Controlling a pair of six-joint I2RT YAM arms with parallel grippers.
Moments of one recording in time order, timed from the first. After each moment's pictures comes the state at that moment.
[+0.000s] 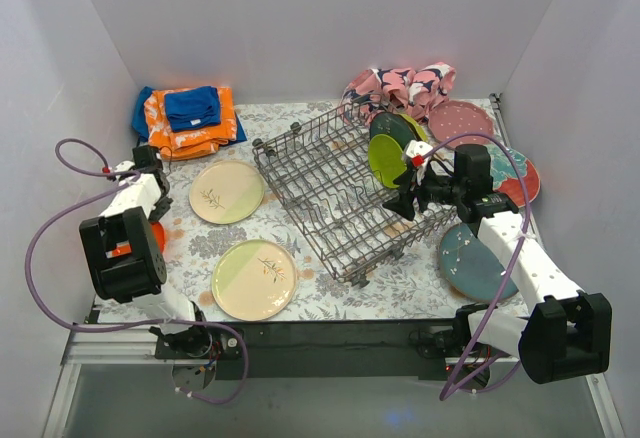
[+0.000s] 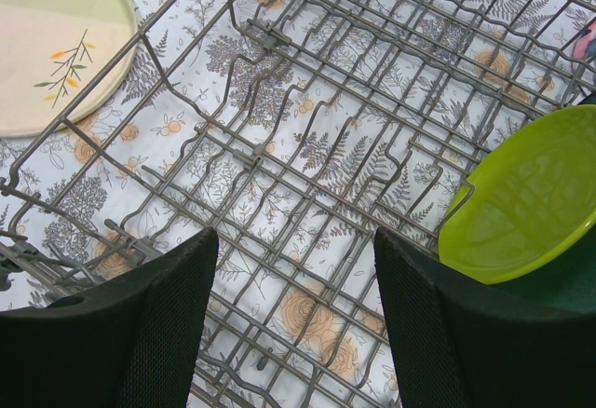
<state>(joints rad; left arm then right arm) 0.28 1.63 1.04 -0.58 -0.51 -0.59 0.21 1.14 0.82 -0.24 -0.85 -0.48</state>
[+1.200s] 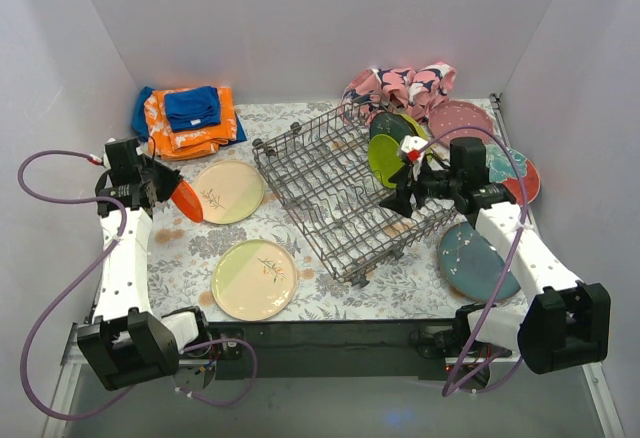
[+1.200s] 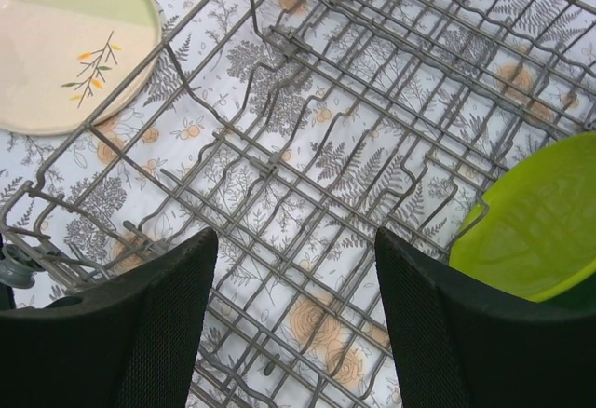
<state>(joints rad) 0.24 1.13 1.07 -0.63 0.05 -0.80 0.23 1.19 0.88 -0.30 -0.88 -0.49</state>
